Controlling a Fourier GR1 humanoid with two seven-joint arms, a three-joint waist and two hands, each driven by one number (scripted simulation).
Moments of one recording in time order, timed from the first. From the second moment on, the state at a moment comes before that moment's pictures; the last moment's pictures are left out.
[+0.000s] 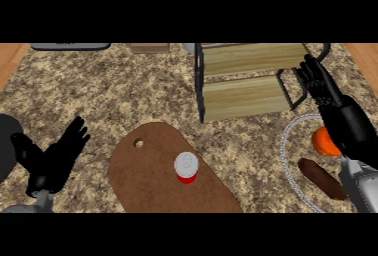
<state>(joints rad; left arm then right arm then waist) -0.01 0.40 -0.12 -1.43 0.43 0.16 0.20 -0.26 -0.43 0.12 -1.63 -0.16 0.03 -0.17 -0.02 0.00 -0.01</state>
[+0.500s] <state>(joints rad) -0.11 0.41 -0.11 -1.56 0.30 0.27 0.09 -0.30 -0.57 0.05 -1.37 -0.44 0.44 -0.15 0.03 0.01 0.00</state>
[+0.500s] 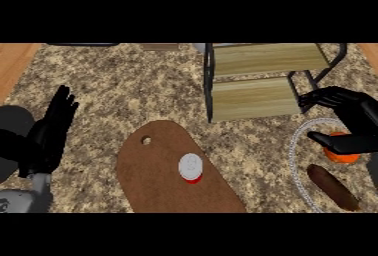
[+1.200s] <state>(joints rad) -0.10 0.37 -0.14 -1.62 0.23 0.33 0.08 -0.43 -0.93 -0.03 -1.24 -0.47 0.97 -0.16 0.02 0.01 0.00</state>
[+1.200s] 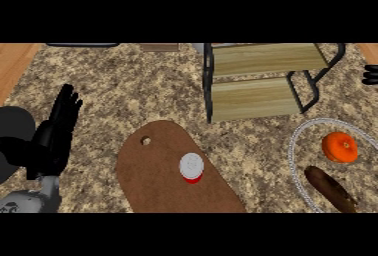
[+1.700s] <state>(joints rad) -0.07 0.36 -0.13 -1.65 0.21 0.35 0.08 -0.40 -1.03 0.02 -1.62 0.01 0.87 -0.25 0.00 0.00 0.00</state>
